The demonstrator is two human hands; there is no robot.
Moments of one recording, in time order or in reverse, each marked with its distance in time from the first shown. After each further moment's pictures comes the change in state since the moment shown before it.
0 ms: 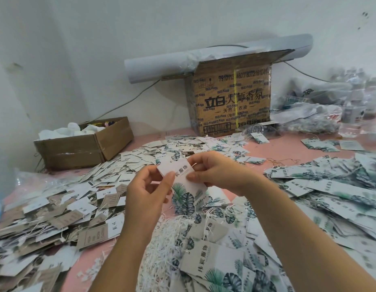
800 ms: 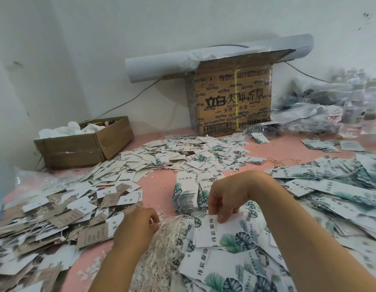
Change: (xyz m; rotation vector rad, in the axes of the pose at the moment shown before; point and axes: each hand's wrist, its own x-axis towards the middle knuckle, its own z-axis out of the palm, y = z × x) left_hand 0.003 -0.071 -0.038 1.098 -0.394 -0.097; right_hand -0.011 0.002 -0.008 -0.609 -0.469 0.494
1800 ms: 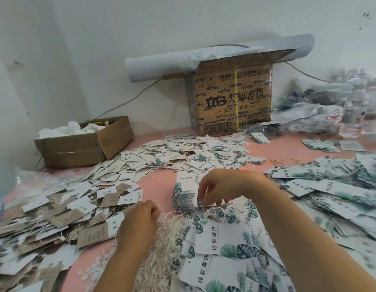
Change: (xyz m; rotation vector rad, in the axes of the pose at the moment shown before) left_hand 0.007 0.003 0.009 -0.083 0.186 -0.004; right_hand 0.013 0.005 -0.002 0.043 0.307 -0.140
